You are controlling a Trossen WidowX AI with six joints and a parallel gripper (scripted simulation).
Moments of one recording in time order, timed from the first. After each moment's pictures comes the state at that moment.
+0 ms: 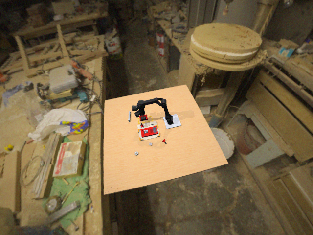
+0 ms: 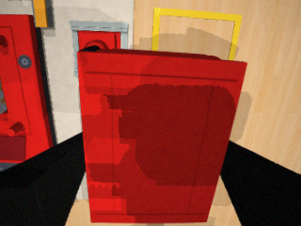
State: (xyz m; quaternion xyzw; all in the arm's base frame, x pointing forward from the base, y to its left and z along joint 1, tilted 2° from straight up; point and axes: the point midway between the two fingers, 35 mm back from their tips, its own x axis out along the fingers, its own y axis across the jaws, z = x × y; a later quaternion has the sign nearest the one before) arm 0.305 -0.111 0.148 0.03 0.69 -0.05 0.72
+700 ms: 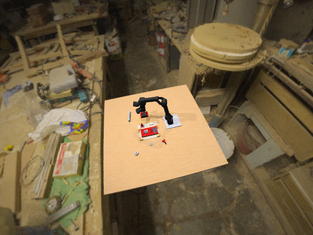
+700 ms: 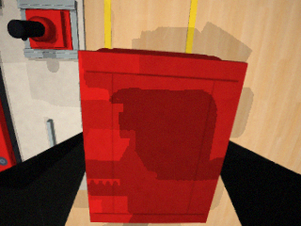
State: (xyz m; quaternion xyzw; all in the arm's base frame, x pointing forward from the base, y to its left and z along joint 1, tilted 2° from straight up) arm 0.285 -0.156 0.148 0.02 0.69 -0.04 0.73
